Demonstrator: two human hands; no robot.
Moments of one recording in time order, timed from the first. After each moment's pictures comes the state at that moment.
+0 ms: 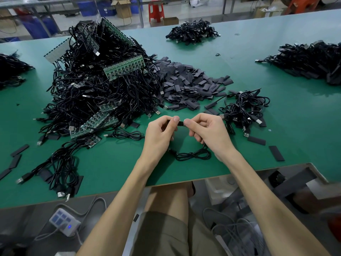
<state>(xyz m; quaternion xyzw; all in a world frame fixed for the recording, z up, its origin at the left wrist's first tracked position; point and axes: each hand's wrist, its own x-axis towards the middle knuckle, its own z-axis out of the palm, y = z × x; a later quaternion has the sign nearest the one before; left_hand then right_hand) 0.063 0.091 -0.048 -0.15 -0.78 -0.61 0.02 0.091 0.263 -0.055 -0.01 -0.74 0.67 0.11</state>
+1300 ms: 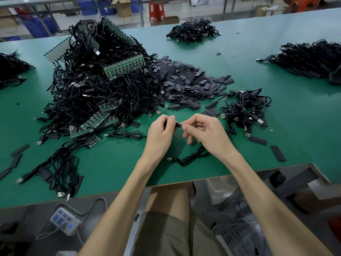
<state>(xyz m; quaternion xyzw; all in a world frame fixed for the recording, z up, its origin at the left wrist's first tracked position) 0.061 0.094 -0.048 -0.12 -0.80 -0.59 0.01 0.094 0.259 -0.051 0.07 -0.75 0.65 0.08</state>
